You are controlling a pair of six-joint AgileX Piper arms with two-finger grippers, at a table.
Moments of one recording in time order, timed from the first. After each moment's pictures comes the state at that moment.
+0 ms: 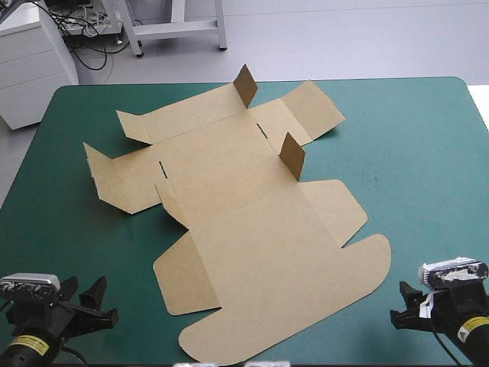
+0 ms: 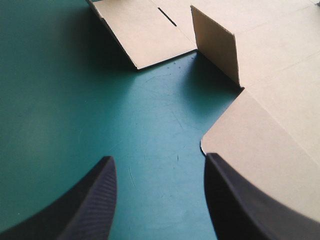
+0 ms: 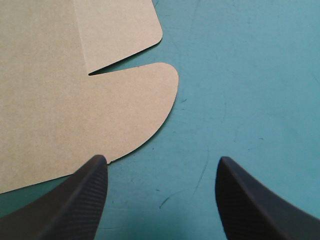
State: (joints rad) left arm -0.10 0.21 -0.47 -0.07 0.88 -0.06; right arm 0.23 0.35 -0.51 -0.07 0.93 0.02
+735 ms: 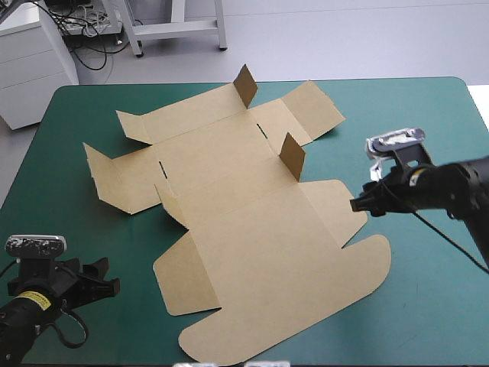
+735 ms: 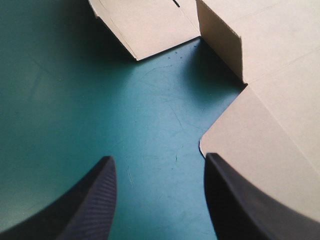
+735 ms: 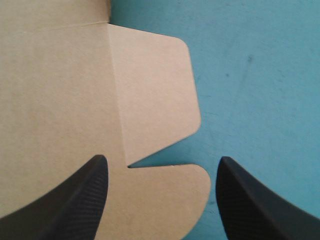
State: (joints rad) left arm -0.10 0.51 -0.66 -0.07 0.95 -0.07; right arm 0.23 1.20 -1.24 0.09 1.09 -0.14
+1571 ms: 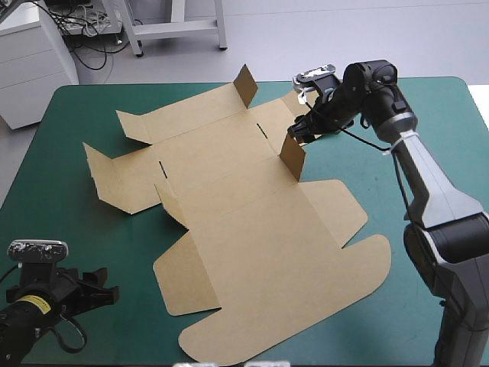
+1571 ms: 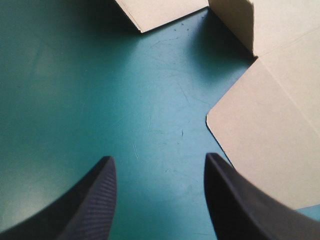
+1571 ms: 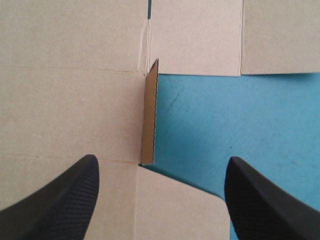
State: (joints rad) left arm -0.10 0.51 -0.66 -0.05 1.03 -0.07; right arm 0.32 1.98 -2.08 0.15 1.24 -0.21
